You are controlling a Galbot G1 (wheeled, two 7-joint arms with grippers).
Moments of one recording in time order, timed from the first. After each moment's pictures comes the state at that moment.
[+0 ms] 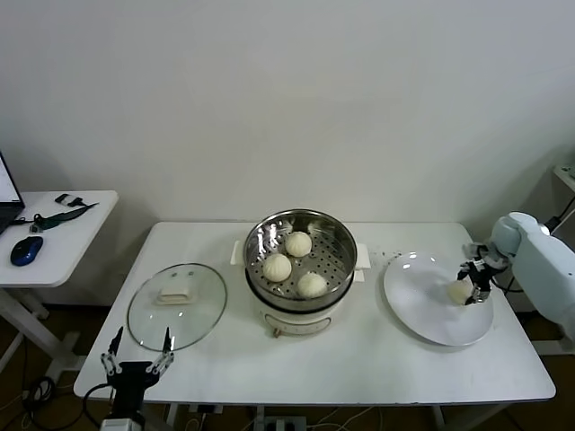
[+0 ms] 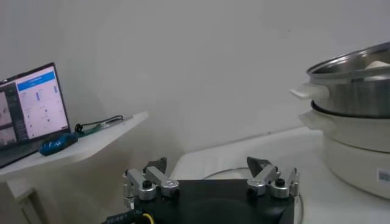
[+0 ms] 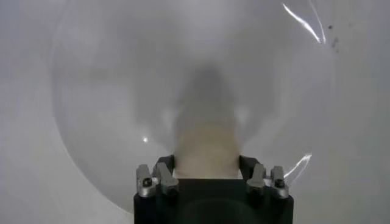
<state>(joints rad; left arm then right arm) 1.76 -1.50 -0.67 -2.06 0.13 -0.04 -0.11 -0.02 0.85 -0.53 0.58 -0.37 0.15 -1.18</state>
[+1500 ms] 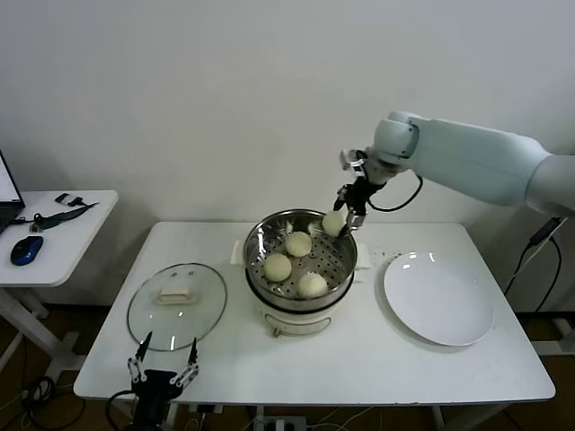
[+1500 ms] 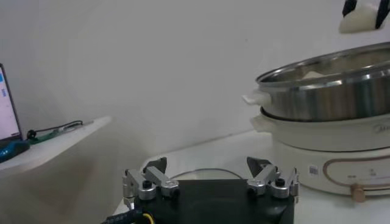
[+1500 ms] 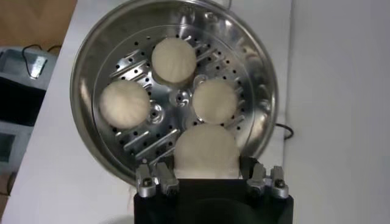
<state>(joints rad) 1.82 -1.47 -0.59 -2.10 0.15 -0.05 -0.06 0.71 1.13 -1.56 1.04 0.72 -0.24 -1.05</state>
